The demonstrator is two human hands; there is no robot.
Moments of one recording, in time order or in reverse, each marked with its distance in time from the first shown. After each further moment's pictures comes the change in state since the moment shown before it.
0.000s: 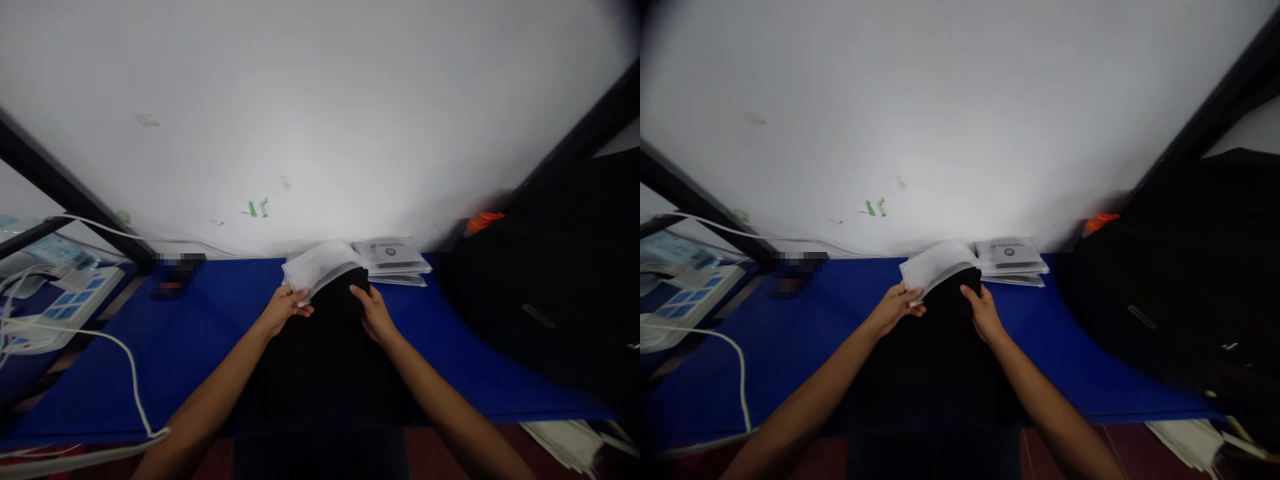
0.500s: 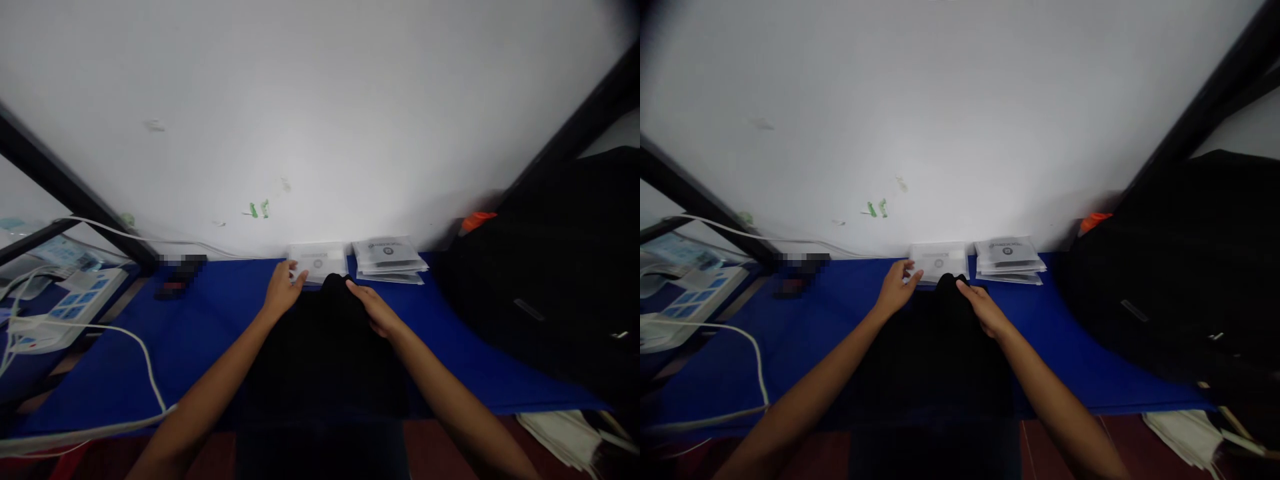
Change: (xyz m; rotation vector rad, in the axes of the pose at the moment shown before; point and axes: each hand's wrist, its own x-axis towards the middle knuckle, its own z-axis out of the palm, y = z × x) left_hand 0.007 0.018 0.007 0.534 0.272 0.249; right_hand -0.013 -0.024 0.001 -0.154 -0.241 0.236
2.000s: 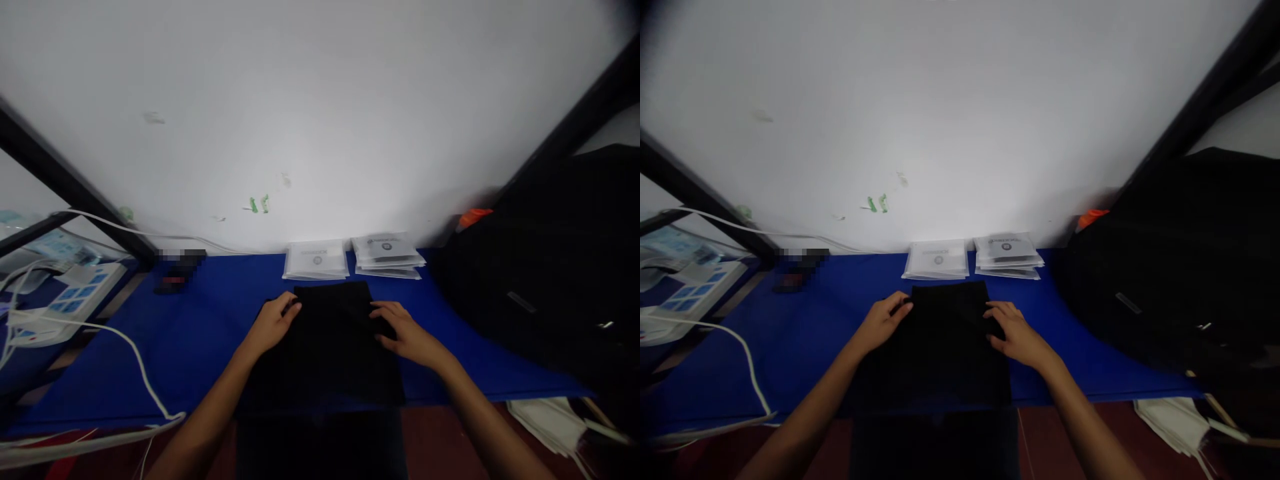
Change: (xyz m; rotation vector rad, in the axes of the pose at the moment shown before) left_hand -0.066 -0.017 -0.035 0.058 -0.277 0.196; right_hand -0.060 0.022 -0.085 -1.335 -0.086 -0.455
